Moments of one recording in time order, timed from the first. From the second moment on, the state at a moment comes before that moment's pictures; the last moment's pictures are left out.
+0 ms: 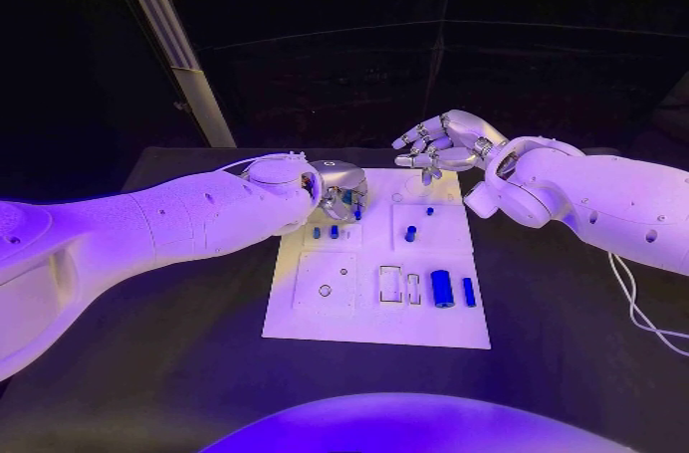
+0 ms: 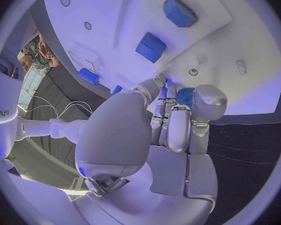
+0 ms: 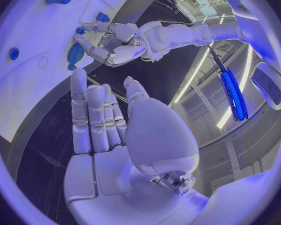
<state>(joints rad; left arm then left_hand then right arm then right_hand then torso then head) 1.28 -0.41 -0.22 1.06 -1.43 -0.12 0.06 1.41 -0.14 0.42 0.01 0.05 1.00 0.13 0.27 0.07 1.00 0.07 0.37 0.07 1.47 0.00 1.35 1.12 0.12 1.45 0.09 0.93 1.16 1.25 -0.72 -0.04 1.30 -0.74 -0.17 0.25 1.40 0.00 -0.07 0.13 0.35 0.79 0.19 0.23 0.08 0.91 0.11 0.80 0.53 1.26 0.02 0.98 0.80 0.18 1.10 0.13 0.84 0.45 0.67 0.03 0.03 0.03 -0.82</state>
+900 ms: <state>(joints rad) 1.28 -0.39 -0.22 1.04 -1.43 -0.11 0.06 1.37 -0.16 0.45 0.00 0.05 0.97 0.13 0.18 0.06 1.03 0.08 0.27 0.06 1.47 -0.01 1.35 1.10 0.12 1.45 0.09 0.94 1.18 1.25 -0.72 -0.04 1.30 -0.74 -0.17 0.25 1.40 0.00 -0.07 0.13 0.35 0.79 0.19 0.23 0.08 0.91 0.11 0.80 0.53 1.26 0.02 0.98 0.80 0.18 1.10 0.13 0.84 0.45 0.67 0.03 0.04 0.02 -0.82</state>
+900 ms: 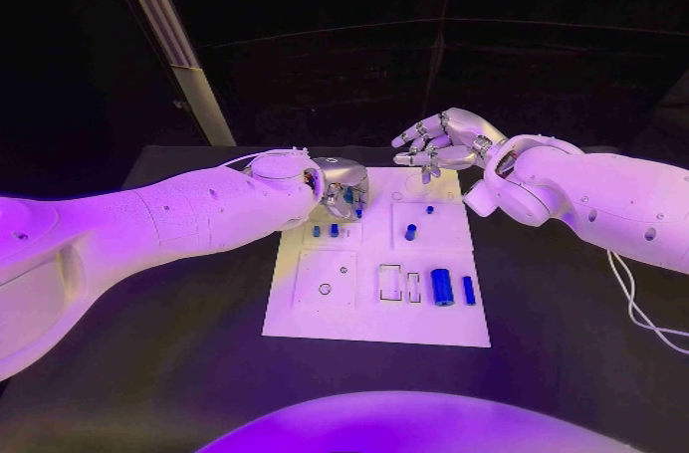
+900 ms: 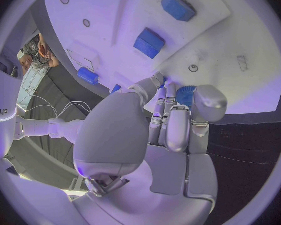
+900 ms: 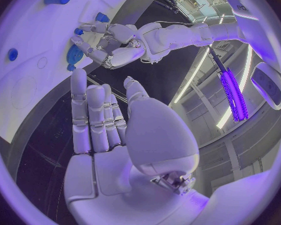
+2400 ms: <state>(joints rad) 1.27 -0.42 -0.21 1.07 -1.43 -0.11 0.06 1.42 -0.10 0.54 -0.05 0.05 1.08 0.13 0.17 0.08 1.13 0.06 0.24 0.07 1.47 -0.02 1.36 1.10 0.12 1.46 0.08 1.00 1.22 1.25 -0.73 -0.04 1.30 -0.74 -0.17 0.25 1.40 0.00 -0.07 0.13 0.35 0.79 0.19 0.24 0.08 0.90 0.10 0.81 0.53 1.26 0.02 0.98 0.80 0.18 1.10 0.13 0.84 0.45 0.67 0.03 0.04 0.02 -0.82</state>
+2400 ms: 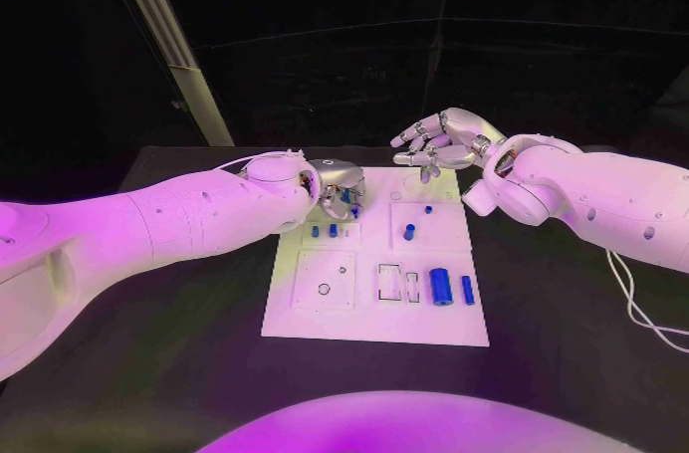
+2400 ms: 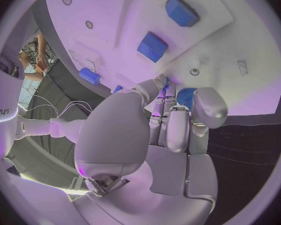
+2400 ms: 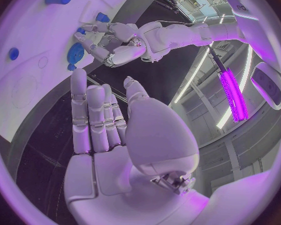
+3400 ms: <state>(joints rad) 1.27 -0.57 -0.13 1.18 -1.43 -0.10 0.05 1.40 -0.12 0.54 -0.06 0.05 1.08 0.13 0.15 0.07 1.15 0.07 0.22 0.07 1.47 -0.02 1.36 1.09 0.12 1.46 0.08 1.00 1.23 1.25 -0.73 -0.04 1.30 -0.74 -0.17 0.25 1.40 0.00 -0.07 0.13 0.35 0.79 0.19 0.24 0.08 0.90 0.10 0.81 0.53 1.26 0.02 0.98 0.80 0.18 1.10 0.13 0.84 0.45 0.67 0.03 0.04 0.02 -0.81</state>
